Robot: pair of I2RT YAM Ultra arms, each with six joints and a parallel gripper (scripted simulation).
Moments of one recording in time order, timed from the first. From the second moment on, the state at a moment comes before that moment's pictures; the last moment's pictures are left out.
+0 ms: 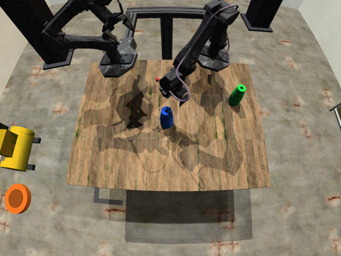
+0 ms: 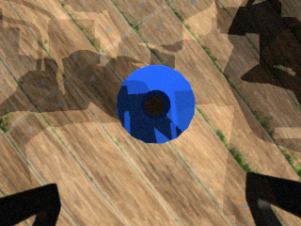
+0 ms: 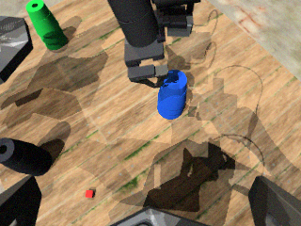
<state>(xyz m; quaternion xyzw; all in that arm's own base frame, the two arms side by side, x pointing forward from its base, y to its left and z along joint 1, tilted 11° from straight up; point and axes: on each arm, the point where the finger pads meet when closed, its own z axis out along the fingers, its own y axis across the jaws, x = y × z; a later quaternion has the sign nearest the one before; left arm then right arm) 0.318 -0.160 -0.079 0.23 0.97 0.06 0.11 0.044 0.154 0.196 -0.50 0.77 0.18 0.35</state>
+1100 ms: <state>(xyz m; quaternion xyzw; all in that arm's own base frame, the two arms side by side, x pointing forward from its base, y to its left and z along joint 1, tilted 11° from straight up) 0.348 -0.175 -0.112 0.28 0.95 0.05 0.15 0.045 0.153 0.196 -0.49 0.78 0.18 0.35</state>
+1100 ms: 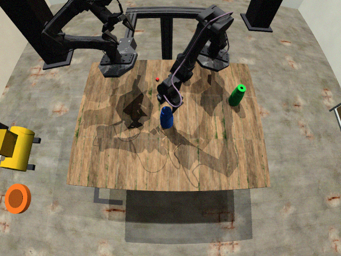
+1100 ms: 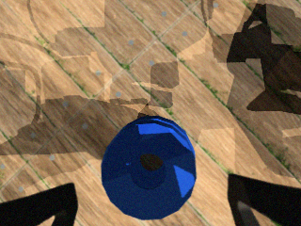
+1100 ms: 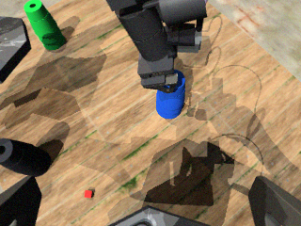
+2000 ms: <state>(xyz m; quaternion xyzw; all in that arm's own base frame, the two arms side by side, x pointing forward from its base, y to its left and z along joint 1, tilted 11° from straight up) 0.358 -0.173 -0.145 0.28 0.95 0.05 0.15 0.045 0.152 0.196 -0.49 0.78 0.18 0.35</state>
